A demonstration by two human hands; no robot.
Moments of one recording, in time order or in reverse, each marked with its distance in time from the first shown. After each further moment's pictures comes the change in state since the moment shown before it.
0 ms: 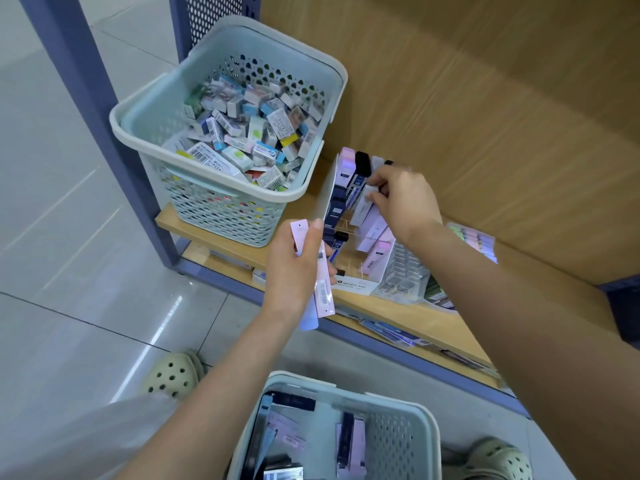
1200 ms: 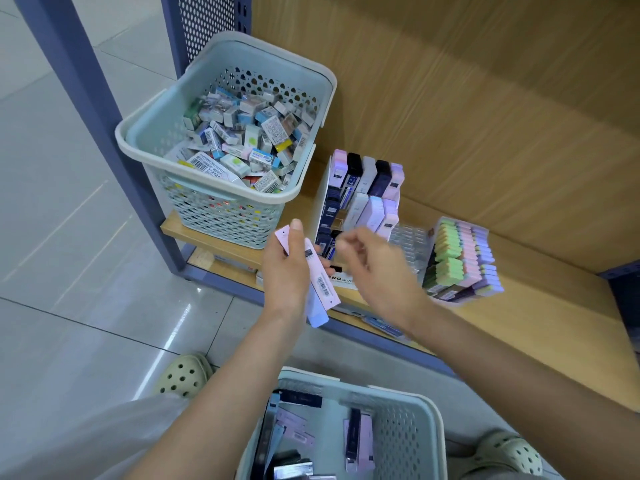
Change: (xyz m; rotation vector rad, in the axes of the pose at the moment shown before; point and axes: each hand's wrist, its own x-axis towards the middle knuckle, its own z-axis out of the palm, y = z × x) left_hand -0.006 -0.005 0.004 -0.120 0.105 -0.103; right_hand -0.102 -0.043 -0.004 0.446 -0.183 0.095
